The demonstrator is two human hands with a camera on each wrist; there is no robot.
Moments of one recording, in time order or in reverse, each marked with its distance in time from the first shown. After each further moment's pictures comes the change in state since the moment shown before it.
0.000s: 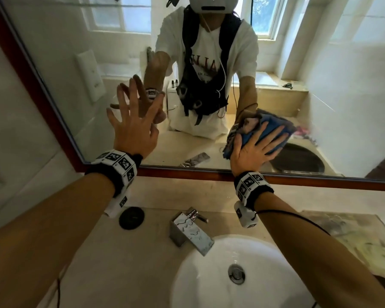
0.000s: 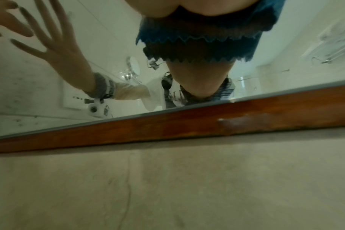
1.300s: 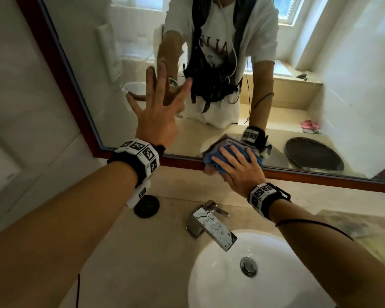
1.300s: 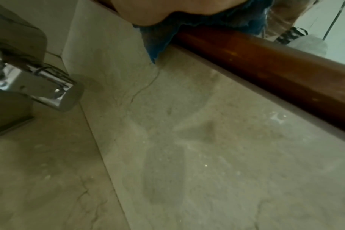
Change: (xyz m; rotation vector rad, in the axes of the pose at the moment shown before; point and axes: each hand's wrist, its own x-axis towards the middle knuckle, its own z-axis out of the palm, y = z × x) left_hand -0.004 -0.021 0.010 -0.172 -0.014 0.010; right_hand -0.067 0.003 0.006 -0.177 -0.465 -1.071
